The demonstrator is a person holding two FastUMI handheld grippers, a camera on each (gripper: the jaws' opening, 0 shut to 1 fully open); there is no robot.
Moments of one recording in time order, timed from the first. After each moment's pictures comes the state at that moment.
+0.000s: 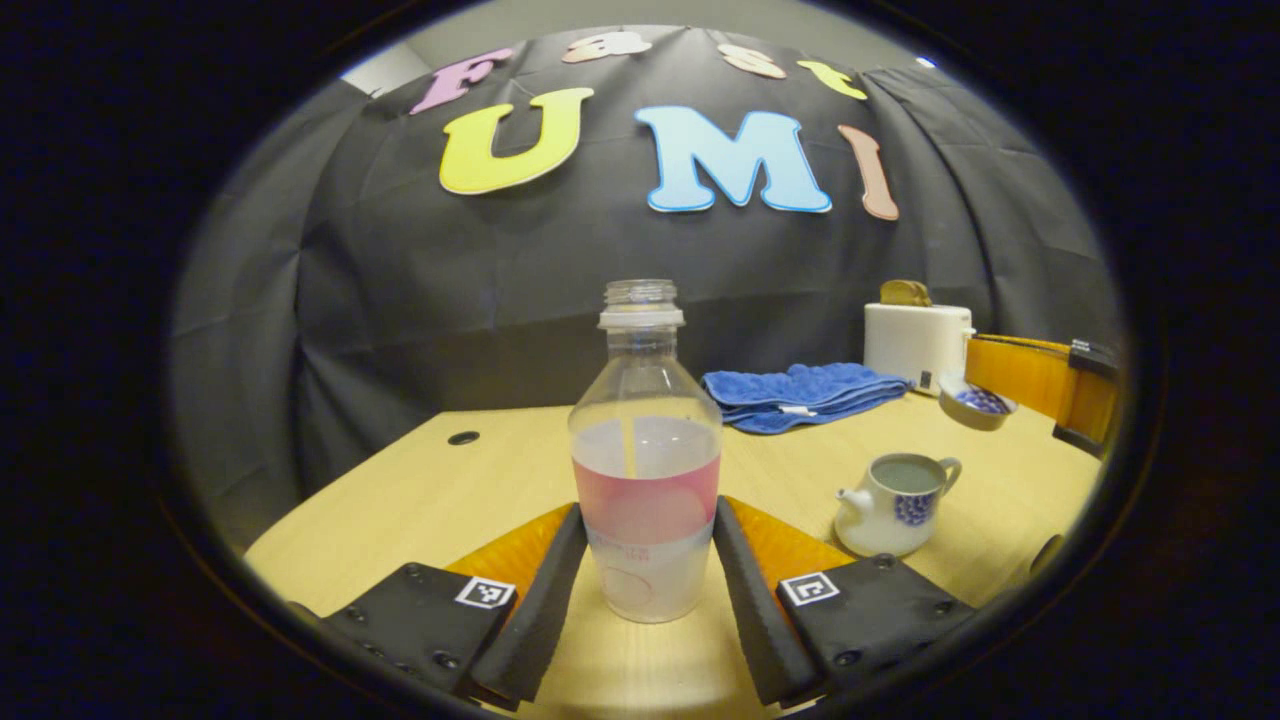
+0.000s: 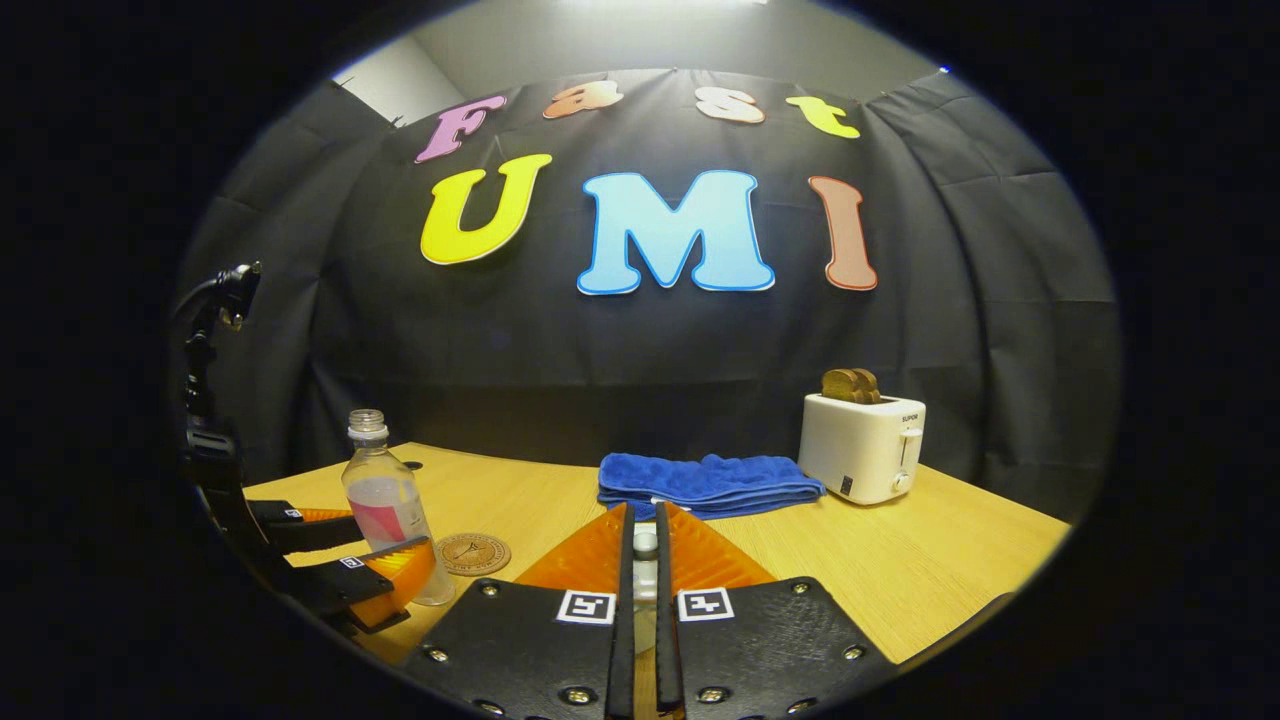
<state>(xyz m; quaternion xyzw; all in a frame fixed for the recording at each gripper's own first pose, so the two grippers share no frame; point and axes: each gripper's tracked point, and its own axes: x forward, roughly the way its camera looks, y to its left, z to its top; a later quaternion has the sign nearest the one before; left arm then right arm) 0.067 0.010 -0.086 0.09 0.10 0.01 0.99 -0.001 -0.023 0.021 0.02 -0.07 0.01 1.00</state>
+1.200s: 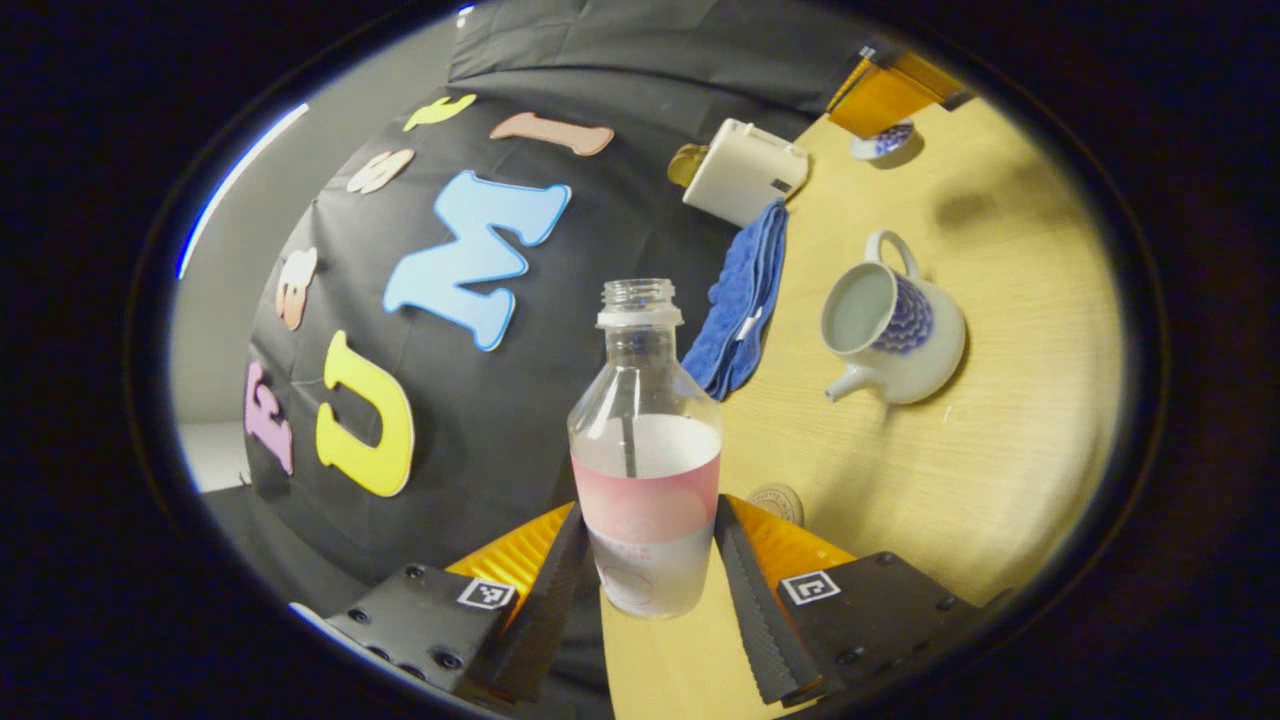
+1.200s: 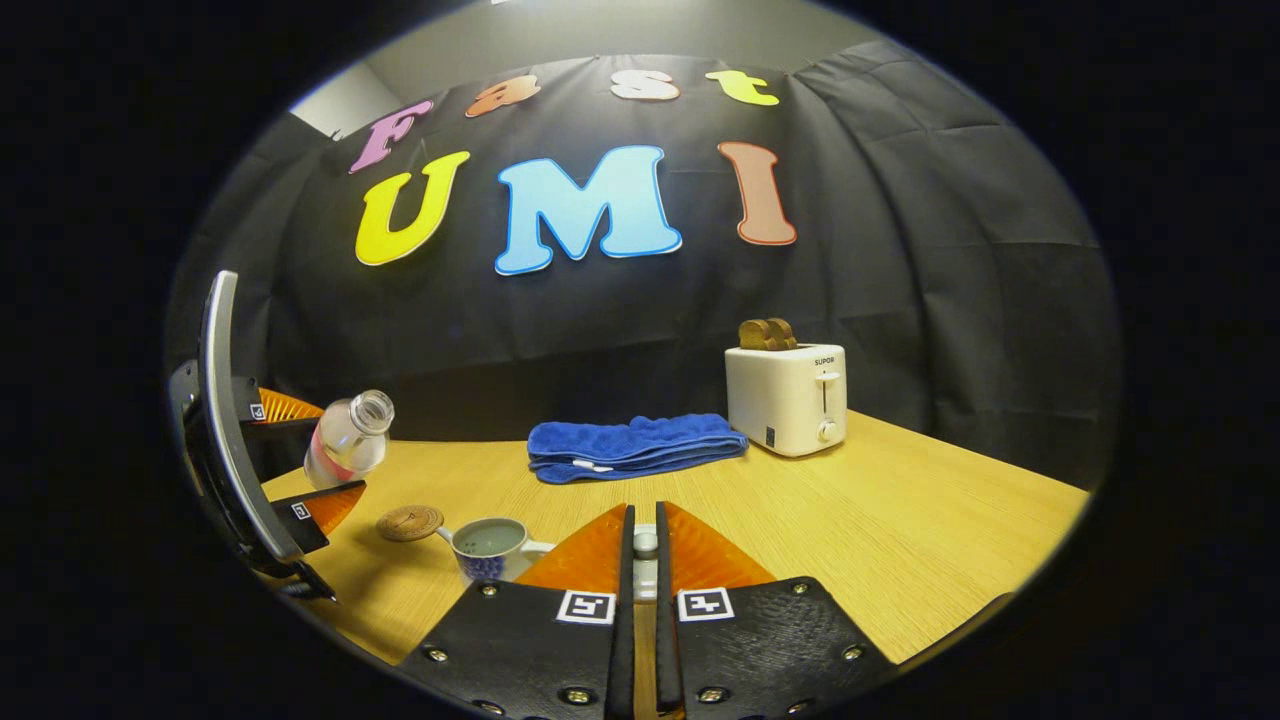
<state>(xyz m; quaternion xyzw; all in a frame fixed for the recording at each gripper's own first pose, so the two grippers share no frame) 0.083 -0.033 -0.046 0.60 0.06 -0.04 0.80 -0.023 -0.105 -0.029 0.08 -0.03 -0.04 1.00</state>
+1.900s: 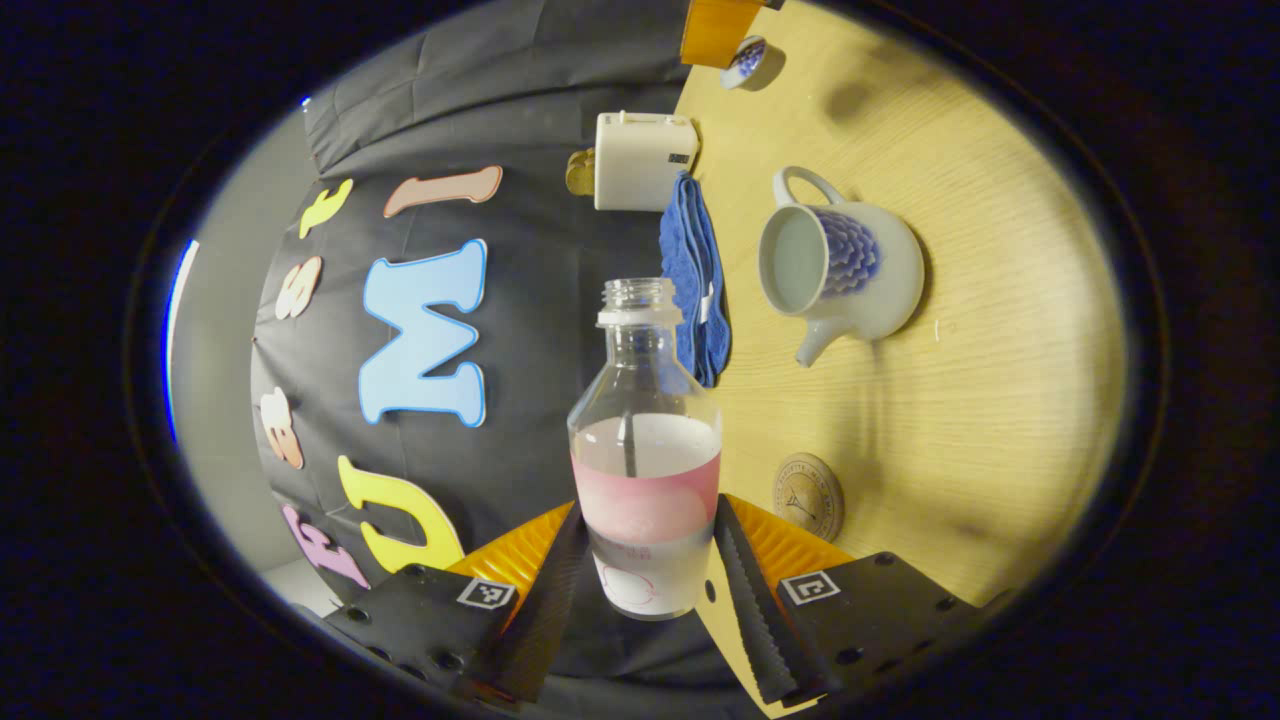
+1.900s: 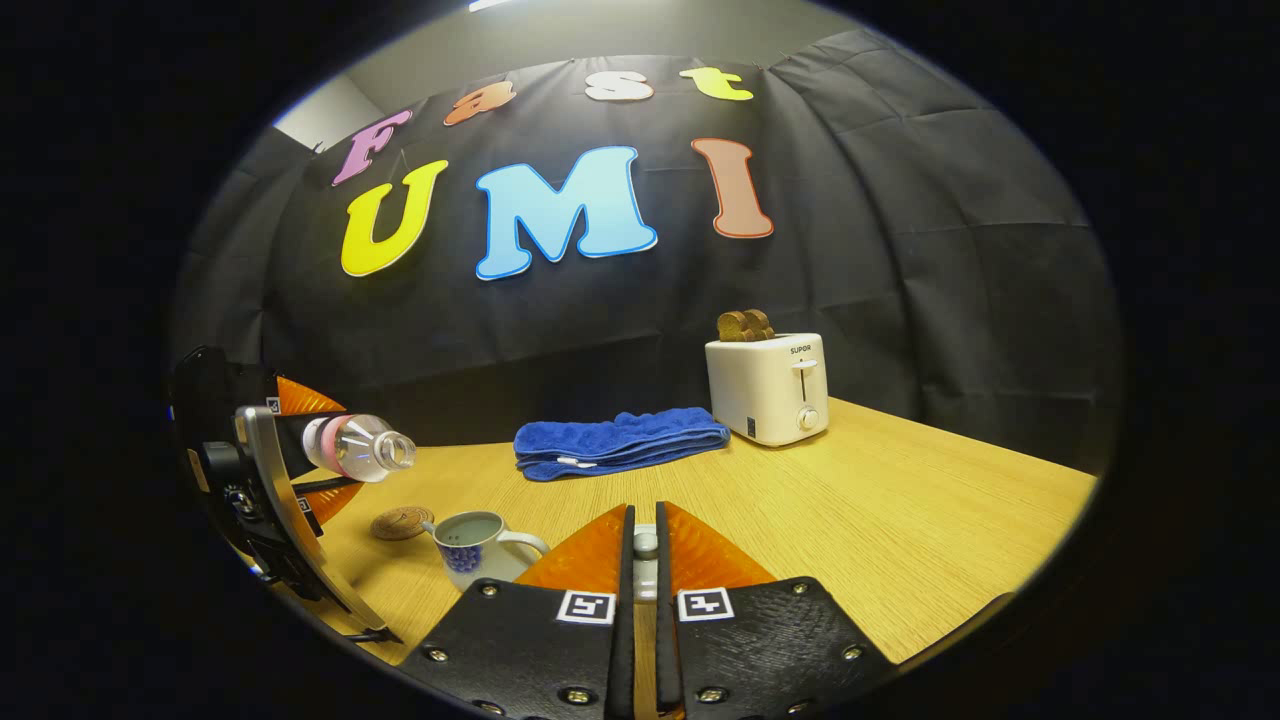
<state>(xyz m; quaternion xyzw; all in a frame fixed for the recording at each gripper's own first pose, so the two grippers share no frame) 0.091 -0.045 -0.038 0.74 0.05 -0.06 0.67 -0.032 -0.119 -0.037 0.10 -0.03 -0.05 0.99</state>
